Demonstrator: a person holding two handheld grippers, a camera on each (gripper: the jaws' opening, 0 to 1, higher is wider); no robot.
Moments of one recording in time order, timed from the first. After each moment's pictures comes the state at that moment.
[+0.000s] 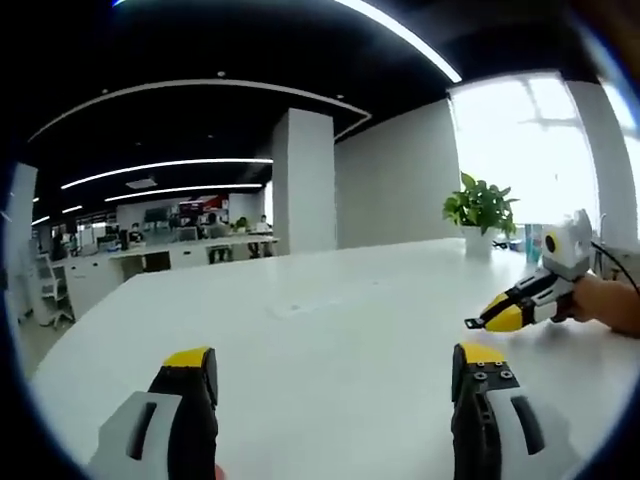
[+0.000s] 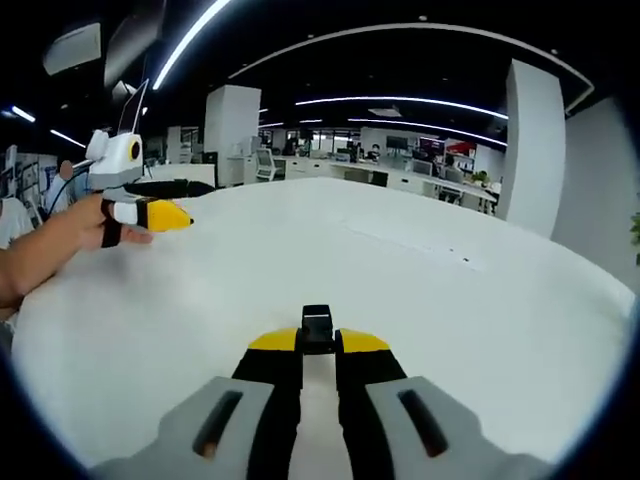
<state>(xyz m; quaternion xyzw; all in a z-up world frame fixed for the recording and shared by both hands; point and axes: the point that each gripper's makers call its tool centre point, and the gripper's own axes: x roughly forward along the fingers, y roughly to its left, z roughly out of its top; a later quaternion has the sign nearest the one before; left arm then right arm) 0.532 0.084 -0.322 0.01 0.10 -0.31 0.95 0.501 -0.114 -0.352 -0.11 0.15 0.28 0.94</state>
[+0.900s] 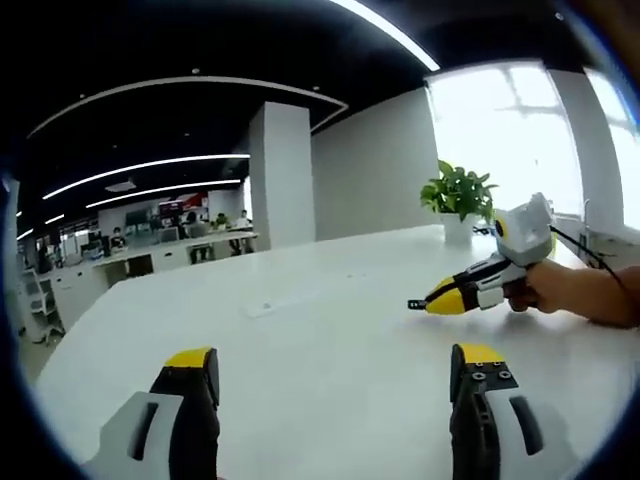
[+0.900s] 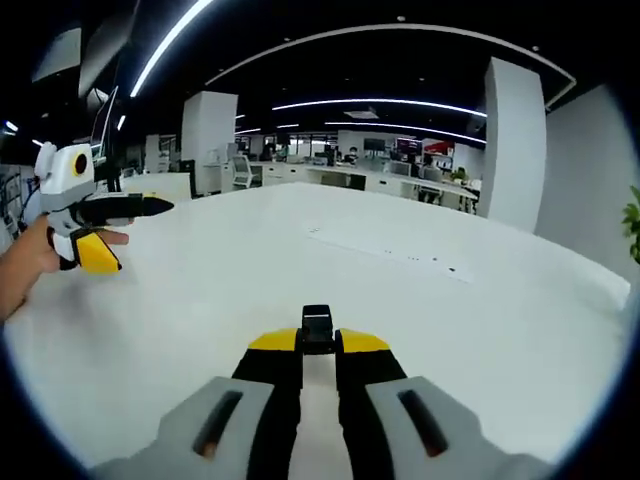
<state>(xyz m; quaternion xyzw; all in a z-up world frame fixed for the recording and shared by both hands) 0.517 0.062 -0.321 0.04 0.11 -0.34 0.93 0.546 -0.110 -0.352 -0.09 0.16 0.25 0.95</state>
